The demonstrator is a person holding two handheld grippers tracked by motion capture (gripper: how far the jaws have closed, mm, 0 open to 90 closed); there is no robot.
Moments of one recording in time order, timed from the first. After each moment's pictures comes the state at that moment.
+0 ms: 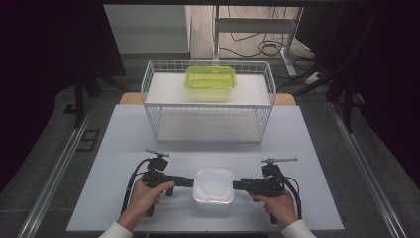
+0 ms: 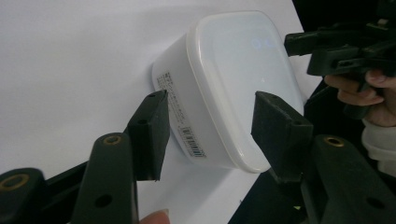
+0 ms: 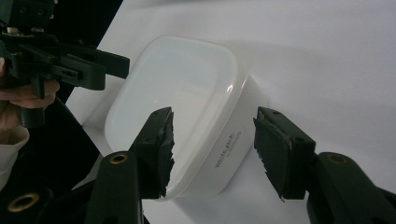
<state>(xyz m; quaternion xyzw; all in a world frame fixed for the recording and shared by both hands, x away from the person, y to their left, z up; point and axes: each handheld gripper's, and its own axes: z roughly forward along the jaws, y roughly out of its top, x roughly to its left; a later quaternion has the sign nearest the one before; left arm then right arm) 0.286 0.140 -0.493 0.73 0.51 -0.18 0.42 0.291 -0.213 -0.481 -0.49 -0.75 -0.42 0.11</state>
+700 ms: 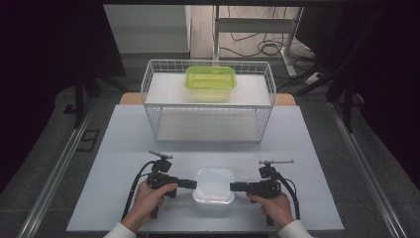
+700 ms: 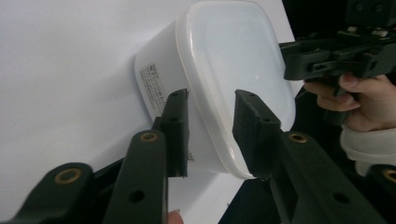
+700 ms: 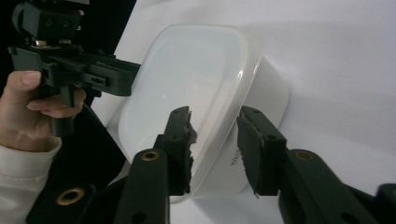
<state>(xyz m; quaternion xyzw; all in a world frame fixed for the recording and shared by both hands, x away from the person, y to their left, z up) 0.287 0.133 -0.504 0.71 0.52 -0.22 0.43 0.294 -0.211 -0.496 -0.51 -0.72 -0.43 0.17</state>
